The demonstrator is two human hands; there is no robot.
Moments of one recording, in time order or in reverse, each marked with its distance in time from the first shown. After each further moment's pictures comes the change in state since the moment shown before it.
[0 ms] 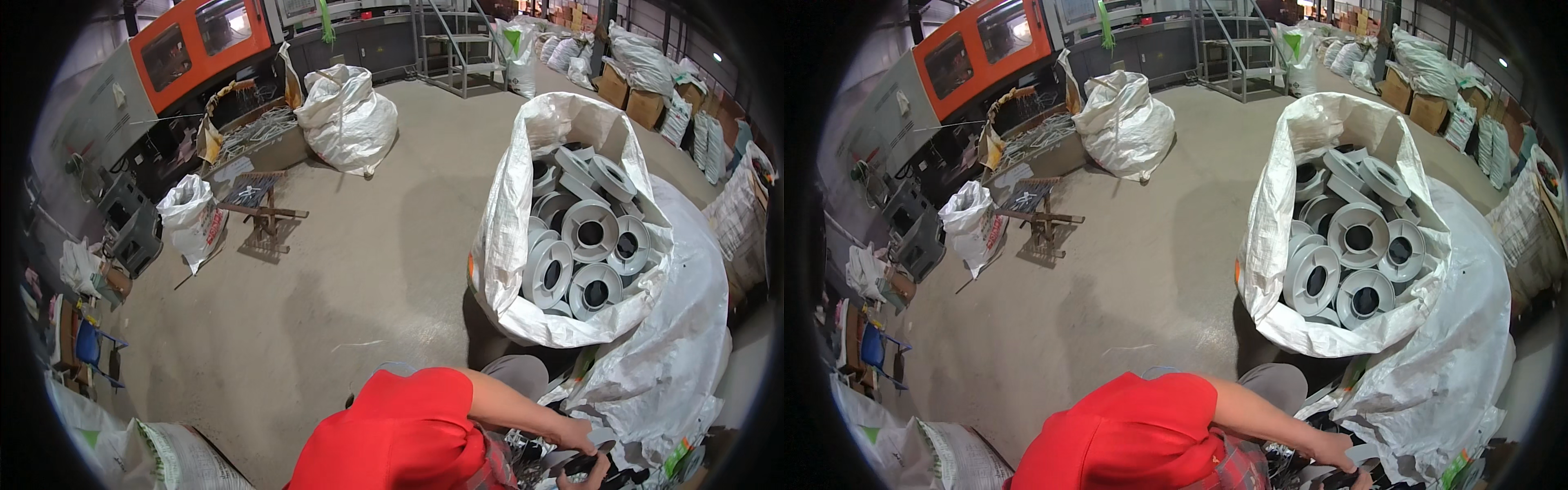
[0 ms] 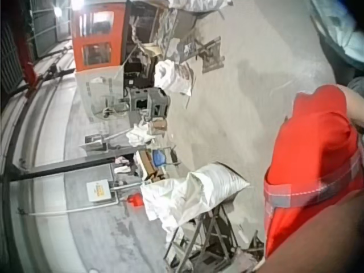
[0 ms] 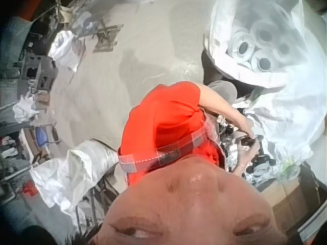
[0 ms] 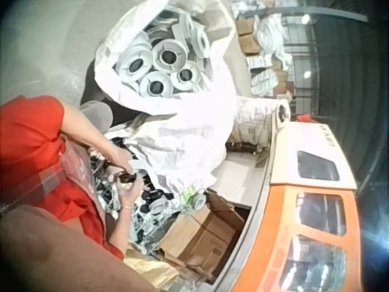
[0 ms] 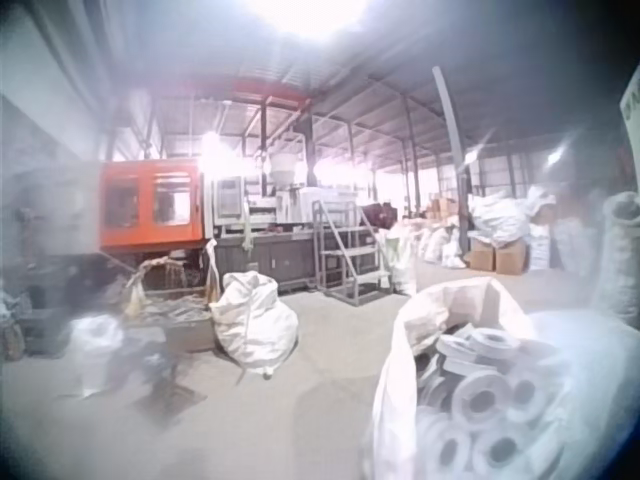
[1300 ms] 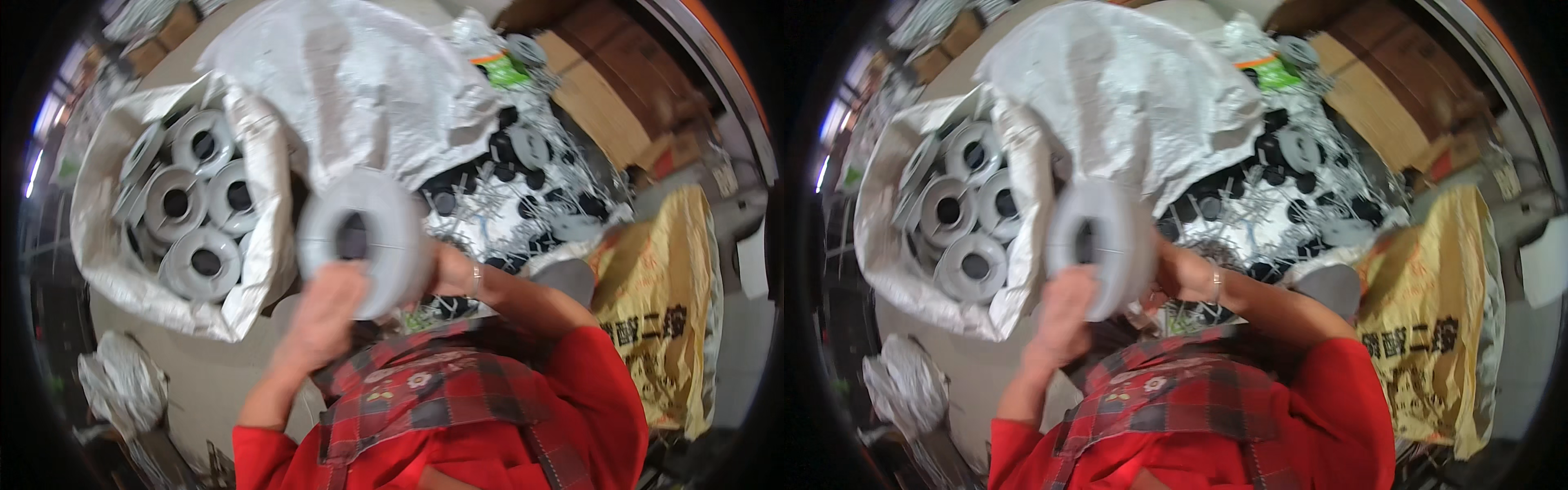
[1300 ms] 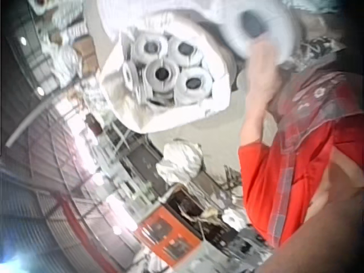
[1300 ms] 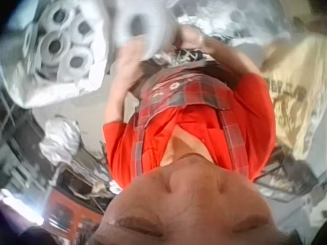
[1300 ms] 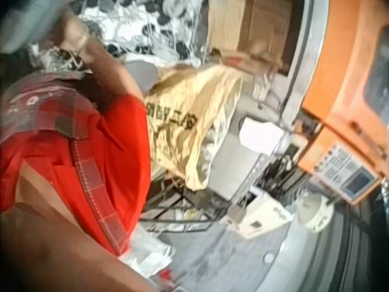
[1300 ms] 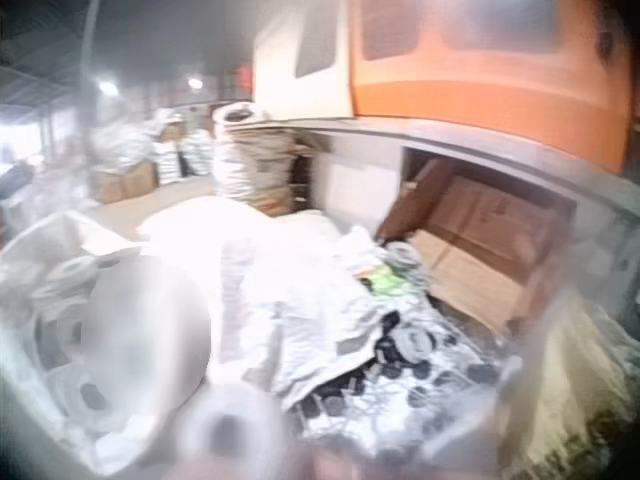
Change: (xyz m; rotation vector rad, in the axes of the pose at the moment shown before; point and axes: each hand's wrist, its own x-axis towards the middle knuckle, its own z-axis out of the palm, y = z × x) left_hand -0.057 0.057 -0.058 1.019 -0.156 1.044; right_hand 0.008 -0.001 0.047 2.252 -0.274 0.527
